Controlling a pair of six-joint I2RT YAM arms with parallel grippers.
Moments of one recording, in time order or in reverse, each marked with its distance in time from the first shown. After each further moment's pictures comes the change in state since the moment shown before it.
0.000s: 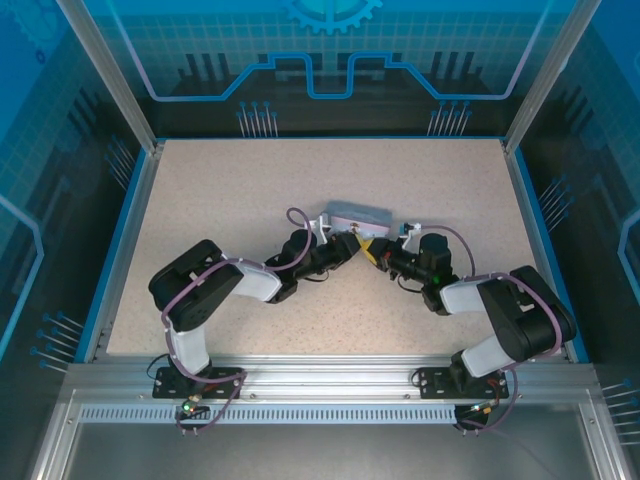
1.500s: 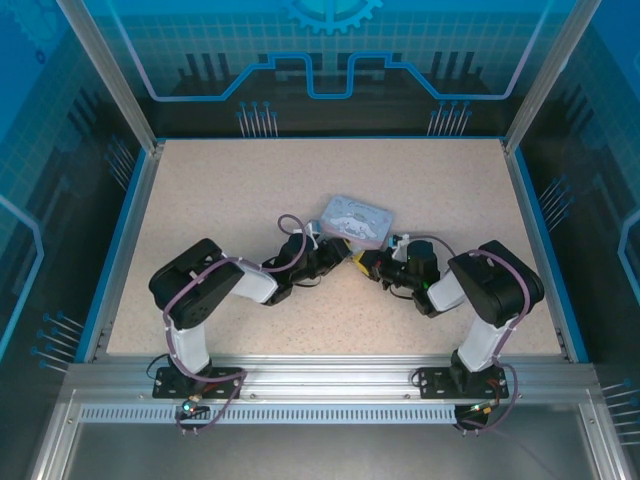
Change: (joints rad) left arm 0.029 0.011 -0.050 -0.085 -0.081 -0.032; right arm 0.051 0.248 0.000 0.151 0.008 0.018
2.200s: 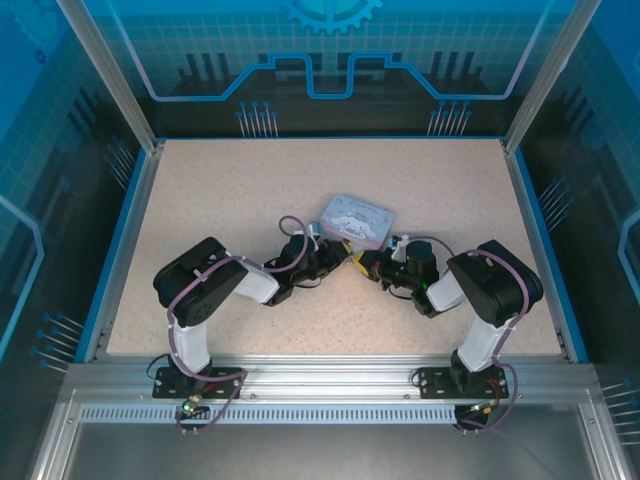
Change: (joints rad) left arm 0.000 0.026 0.002 0.014 0.000 -0.002; right arm 0.008 0.005 0.002 -0.004 0.016 0.010
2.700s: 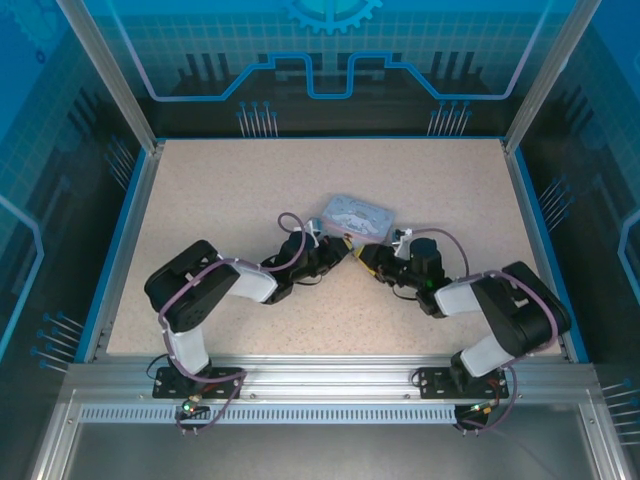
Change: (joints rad) left arm -0.004 -0.065 0.014 -0.061 -0.016 -0.002; right arm 0.006 -0.262 -0.015 -0.268 0.064 -0.256
